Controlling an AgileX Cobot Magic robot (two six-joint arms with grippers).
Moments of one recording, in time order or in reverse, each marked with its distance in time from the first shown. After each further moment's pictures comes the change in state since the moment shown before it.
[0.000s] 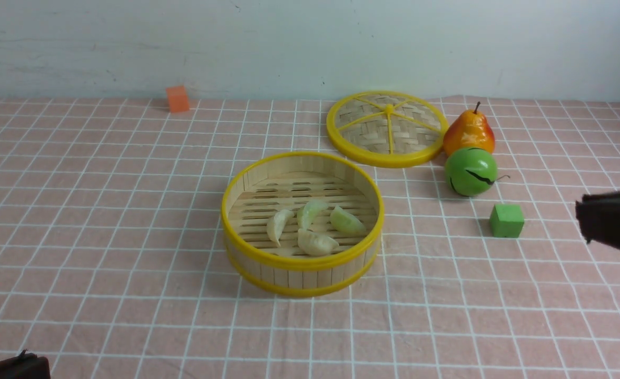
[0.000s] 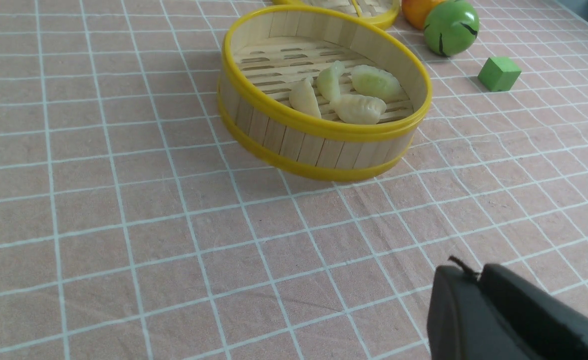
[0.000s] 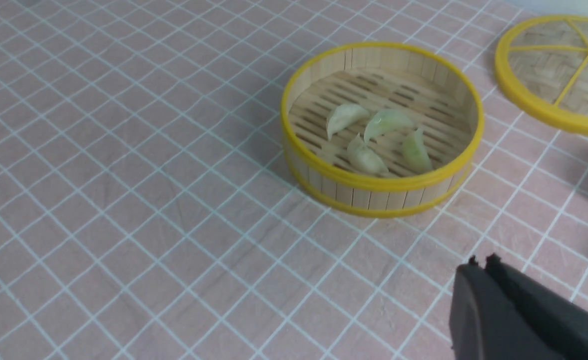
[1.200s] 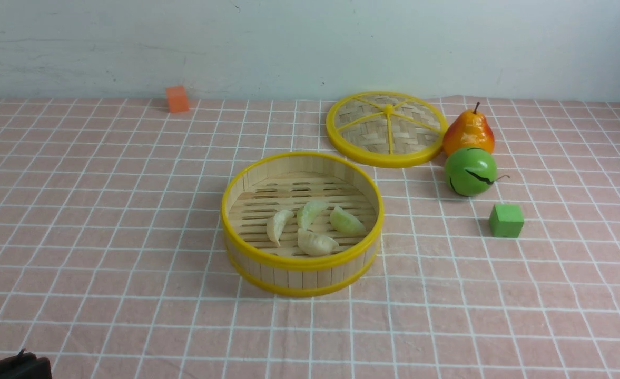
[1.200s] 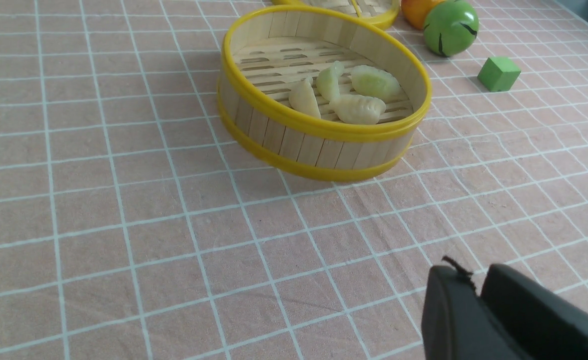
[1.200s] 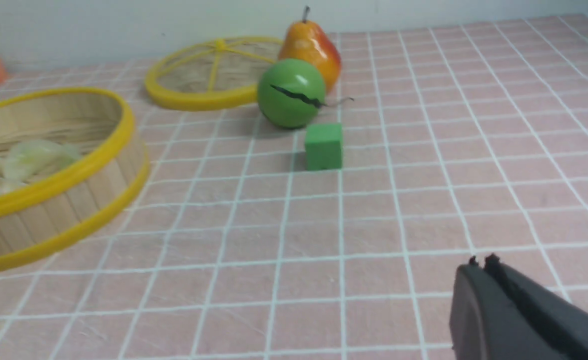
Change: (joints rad) right arm -0.502 -0.765 0.934 -0.256 -0.498 0.354; left arm 0.000 0.000 0.000 0.000 0.000 0.000
